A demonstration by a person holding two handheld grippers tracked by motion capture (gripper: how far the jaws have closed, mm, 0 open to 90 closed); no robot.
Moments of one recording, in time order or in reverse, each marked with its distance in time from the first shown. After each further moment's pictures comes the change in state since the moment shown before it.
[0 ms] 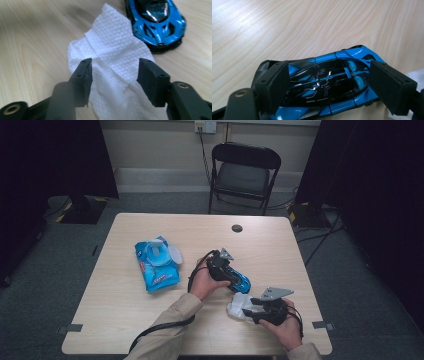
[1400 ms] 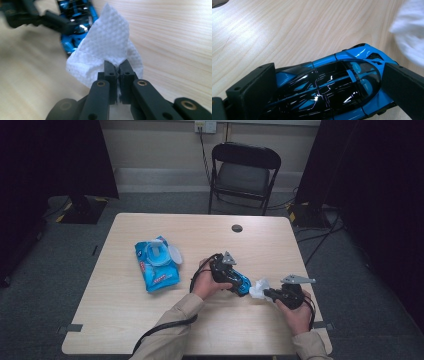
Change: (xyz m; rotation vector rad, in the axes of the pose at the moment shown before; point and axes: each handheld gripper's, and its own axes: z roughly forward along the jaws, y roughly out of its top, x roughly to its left) left arm -0.002 -0.006 0.016 -0.033 -0.007 0.081; right arm -0.061 -0.007 -0.019 -0.074 -0.162 0.282
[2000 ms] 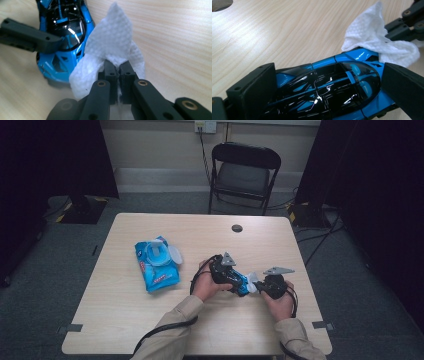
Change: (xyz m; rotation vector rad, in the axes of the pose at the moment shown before) left arm -0.004 -0.004 0.002 -0.047 0.015 -0.014; right arm 0.011 0.019 0.048 0.065 -0.051 -0.056
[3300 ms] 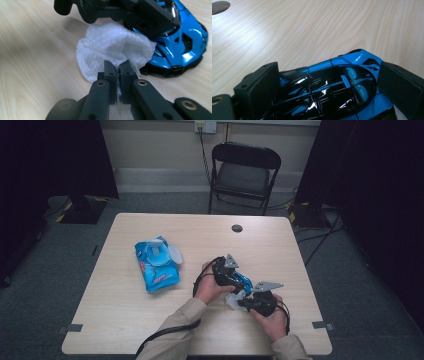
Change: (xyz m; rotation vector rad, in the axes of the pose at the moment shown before) left arm -0.010 0.002 0.002 -0.010 0.009 0.007; right arm 0.057 -0.019 -0.008 0.009 0.205 -0.111
